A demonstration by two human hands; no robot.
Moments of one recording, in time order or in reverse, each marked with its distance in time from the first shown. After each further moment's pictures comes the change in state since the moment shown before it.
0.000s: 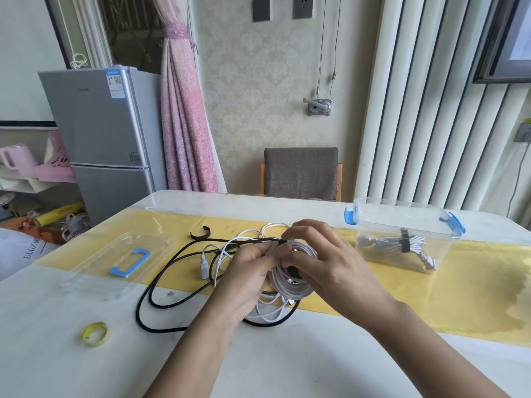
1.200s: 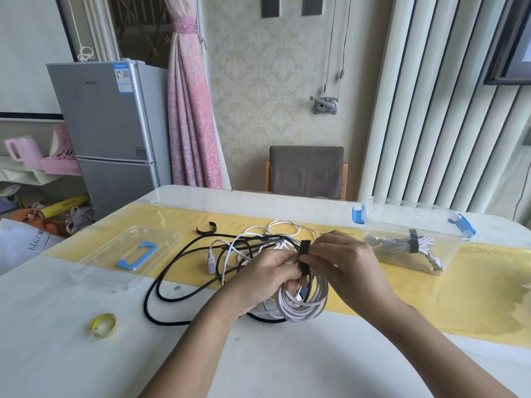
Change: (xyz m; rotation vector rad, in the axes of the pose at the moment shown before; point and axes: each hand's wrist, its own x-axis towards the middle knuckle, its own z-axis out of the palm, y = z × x) left_hand -0.003 0.002 -0.009 0.410 -0.263 -0.035; right_hand -0.004 0.002 0.007 0.347 0.040 0.309
